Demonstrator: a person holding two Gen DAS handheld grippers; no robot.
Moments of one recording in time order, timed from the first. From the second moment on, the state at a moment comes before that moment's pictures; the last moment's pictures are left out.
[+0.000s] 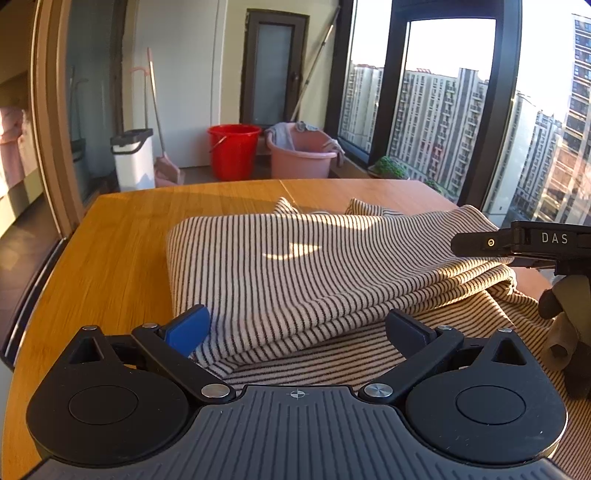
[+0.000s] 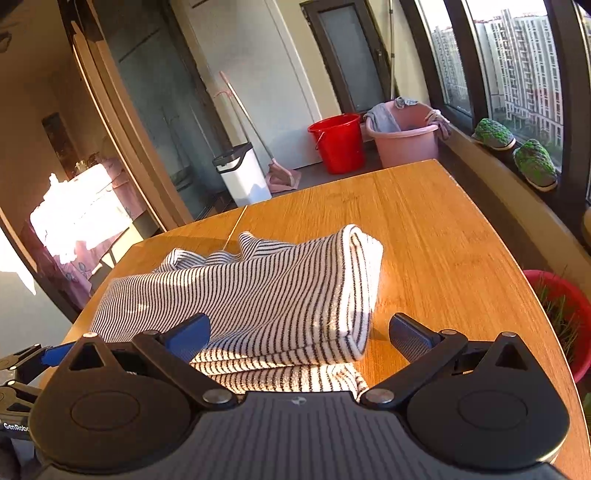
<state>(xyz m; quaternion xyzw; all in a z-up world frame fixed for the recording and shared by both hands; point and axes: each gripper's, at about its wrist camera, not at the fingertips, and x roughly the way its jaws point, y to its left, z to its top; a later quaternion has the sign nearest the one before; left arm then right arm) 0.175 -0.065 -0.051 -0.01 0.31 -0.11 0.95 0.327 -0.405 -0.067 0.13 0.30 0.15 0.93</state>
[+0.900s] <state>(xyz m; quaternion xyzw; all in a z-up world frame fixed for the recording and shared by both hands) 0.168 -0.061 -0.052 -0.01 0.30 -0.11 0.95 0.313 -0.362 -0.060 0.02 0.32 0.25 0.91</state>
